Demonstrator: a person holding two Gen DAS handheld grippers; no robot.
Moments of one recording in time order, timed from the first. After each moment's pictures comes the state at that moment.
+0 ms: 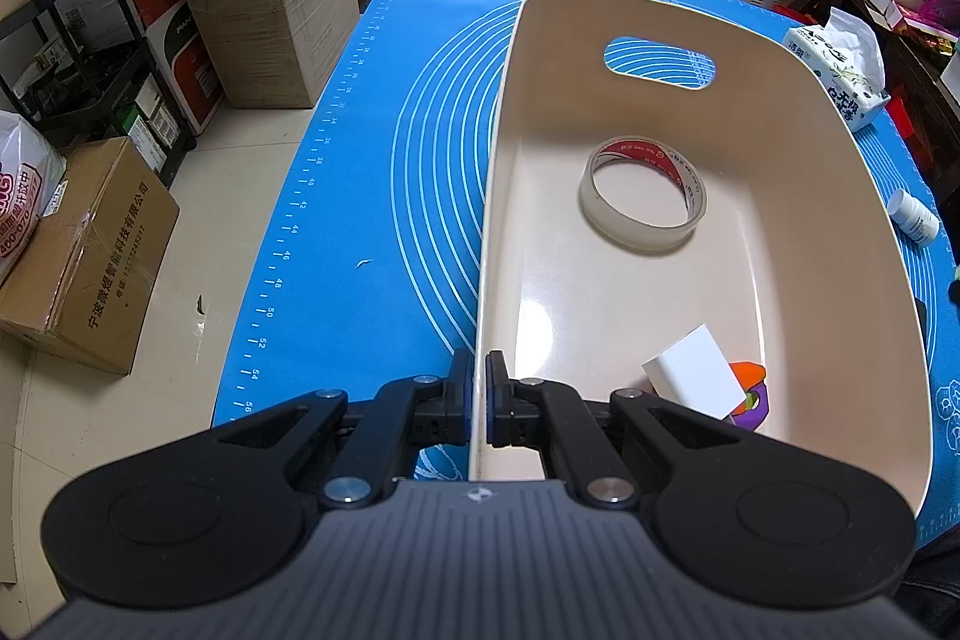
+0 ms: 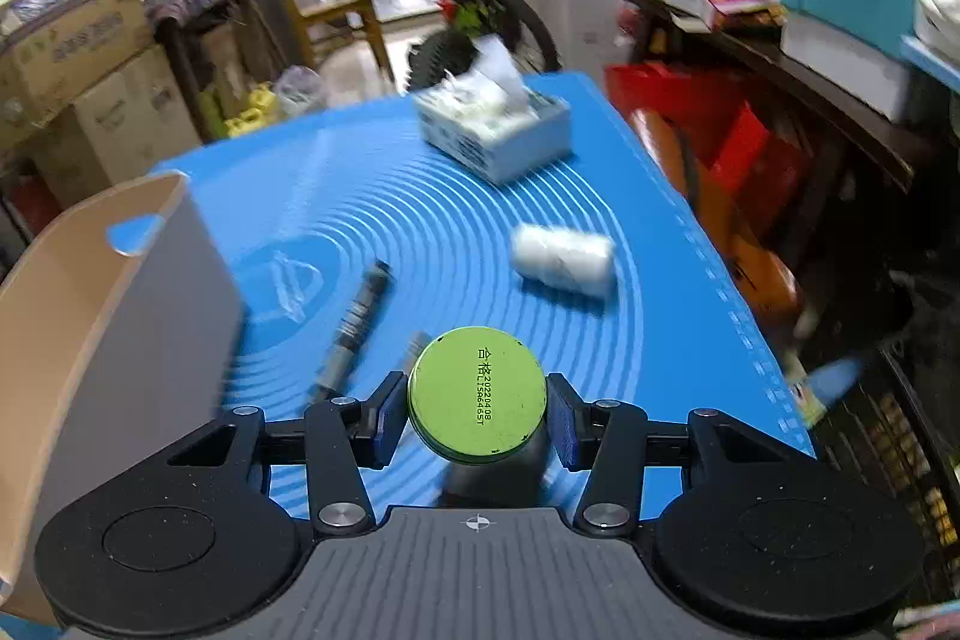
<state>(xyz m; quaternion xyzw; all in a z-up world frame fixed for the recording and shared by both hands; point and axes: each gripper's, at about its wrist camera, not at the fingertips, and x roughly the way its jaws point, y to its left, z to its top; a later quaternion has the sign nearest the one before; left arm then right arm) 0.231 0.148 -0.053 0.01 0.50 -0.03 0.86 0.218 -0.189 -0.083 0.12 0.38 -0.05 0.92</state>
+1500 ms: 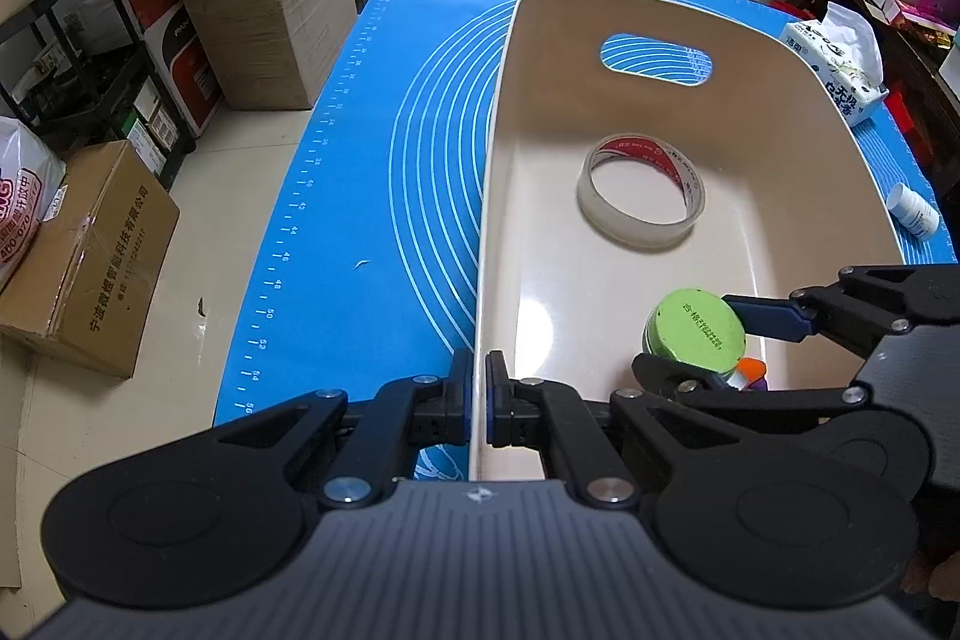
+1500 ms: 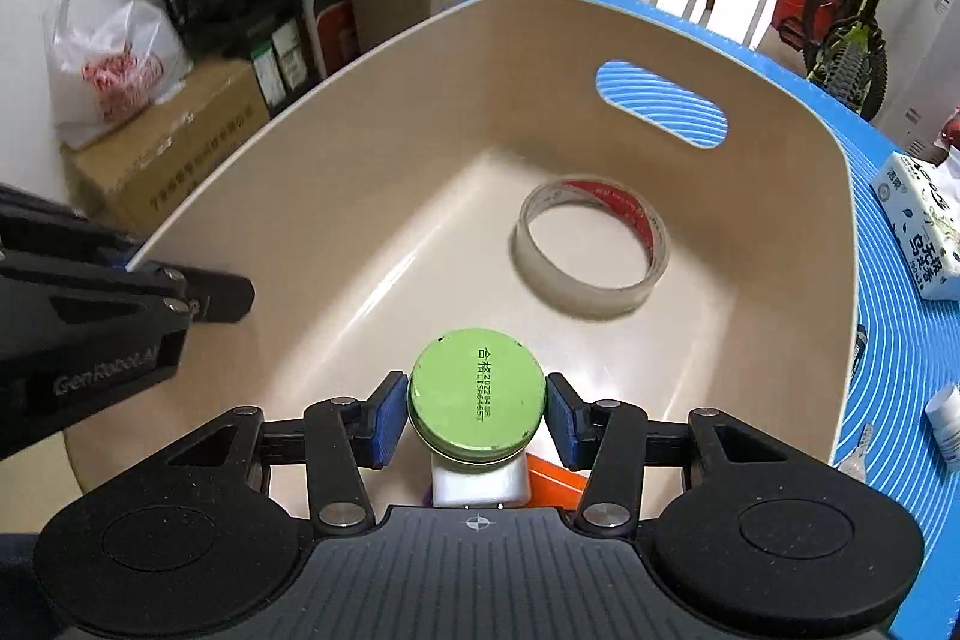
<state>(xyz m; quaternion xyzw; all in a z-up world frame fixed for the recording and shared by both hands) 0.230 0.145 -0.052 0.01 0.50 -0.03 0.86 0.270 0.067 -0.075 -0.10 0.49 0.19 0.85</state>
